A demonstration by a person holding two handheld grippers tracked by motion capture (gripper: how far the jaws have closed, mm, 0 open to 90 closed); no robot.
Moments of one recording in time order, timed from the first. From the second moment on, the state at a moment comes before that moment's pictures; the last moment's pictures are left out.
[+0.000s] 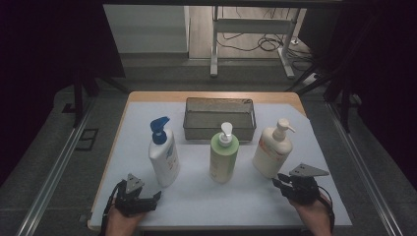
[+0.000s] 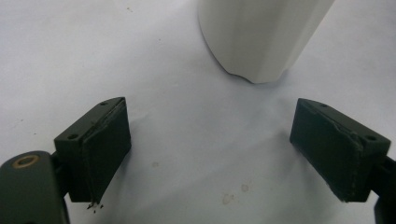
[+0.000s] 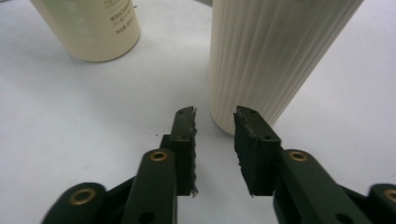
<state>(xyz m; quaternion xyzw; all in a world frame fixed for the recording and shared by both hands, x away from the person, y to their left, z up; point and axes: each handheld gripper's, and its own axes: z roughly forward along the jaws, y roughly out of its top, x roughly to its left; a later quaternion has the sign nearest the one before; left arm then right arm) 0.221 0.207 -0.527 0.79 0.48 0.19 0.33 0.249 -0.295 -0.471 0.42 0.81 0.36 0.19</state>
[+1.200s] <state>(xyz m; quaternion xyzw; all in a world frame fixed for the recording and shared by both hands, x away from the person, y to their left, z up) 0.221 0.207 -0.527 0.79 0.48 0.19 0.33 0.263 -0.304 -0.428 0.44 0.80 0.37 0.19</state>
